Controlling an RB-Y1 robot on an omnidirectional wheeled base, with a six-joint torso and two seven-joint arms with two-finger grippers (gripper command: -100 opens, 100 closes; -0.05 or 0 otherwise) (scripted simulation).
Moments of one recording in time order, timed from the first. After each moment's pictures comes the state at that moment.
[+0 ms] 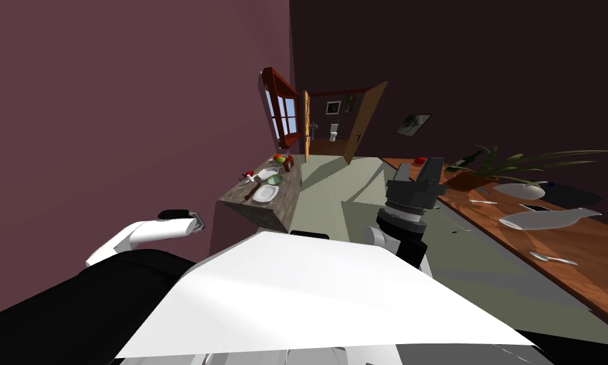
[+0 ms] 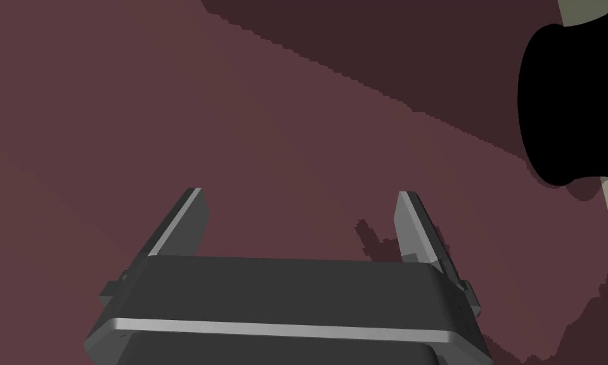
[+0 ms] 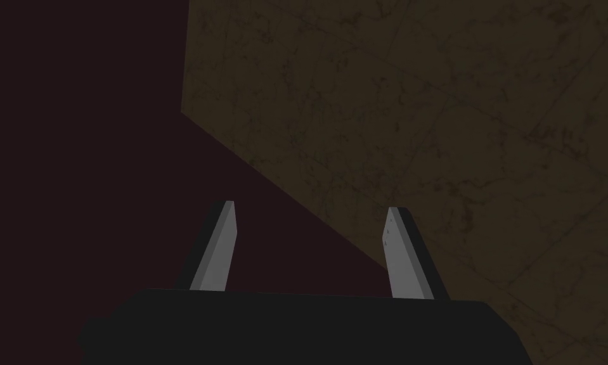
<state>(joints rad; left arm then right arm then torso) 0.64 0.79 0.61 -1.80 0.39 1.04 0.62 0.49 0.01 -0.06 -2.39 0.01 -0.56 0.09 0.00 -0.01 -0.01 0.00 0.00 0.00</state>
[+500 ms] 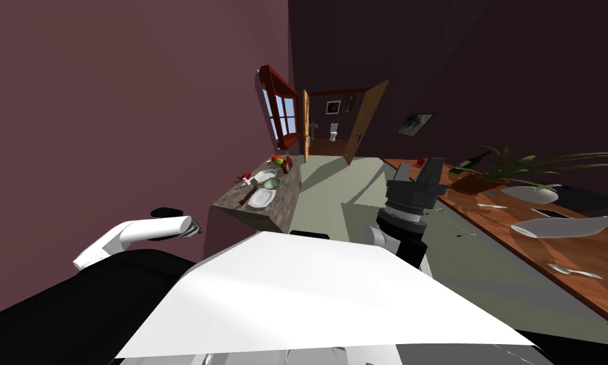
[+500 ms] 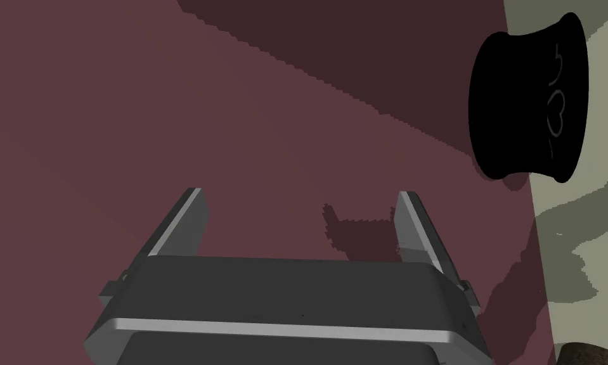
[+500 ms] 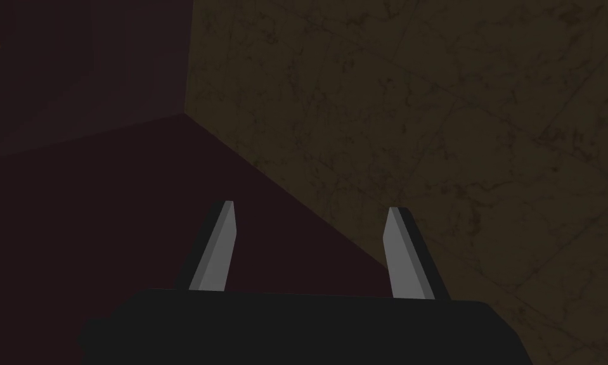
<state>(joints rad) 0.62 0.81 0.65 -1.76 0.45 1.18 0.65 0.49 0.01 -0.06 -2.39 0.01 -0.56 0.09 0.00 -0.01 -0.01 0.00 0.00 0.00</state>
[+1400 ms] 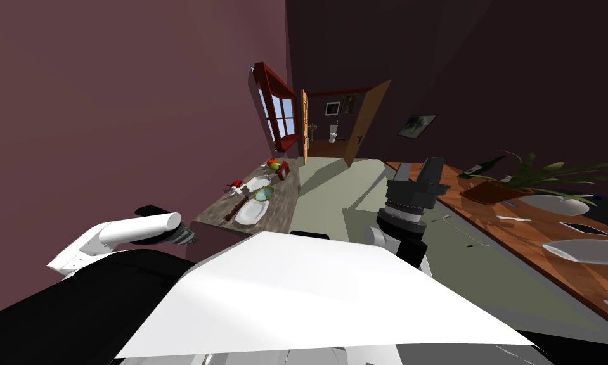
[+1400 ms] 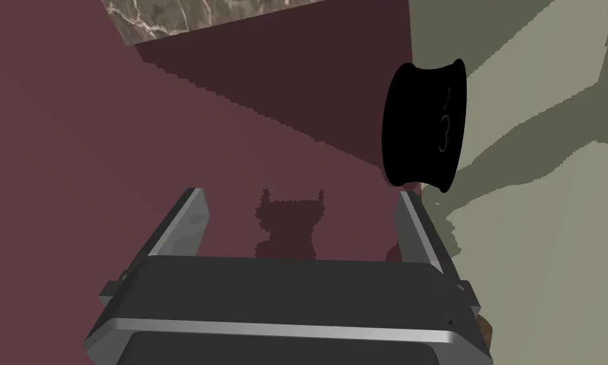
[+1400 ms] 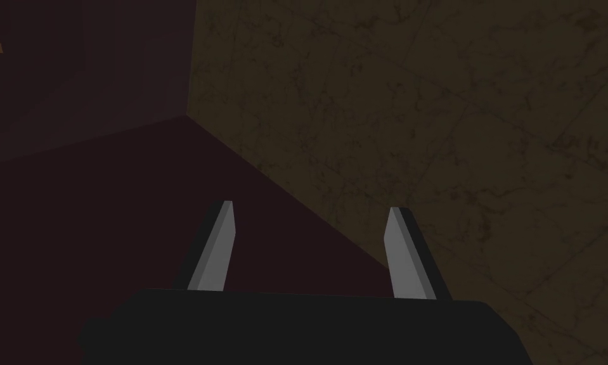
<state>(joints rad) 0.58 0.84 0.72 -1.68 0.58 1.42 0.71 0.49 0.01 -0.06 -2.39 0.01 -0.56 0.09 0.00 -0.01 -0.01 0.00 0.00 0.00</state>
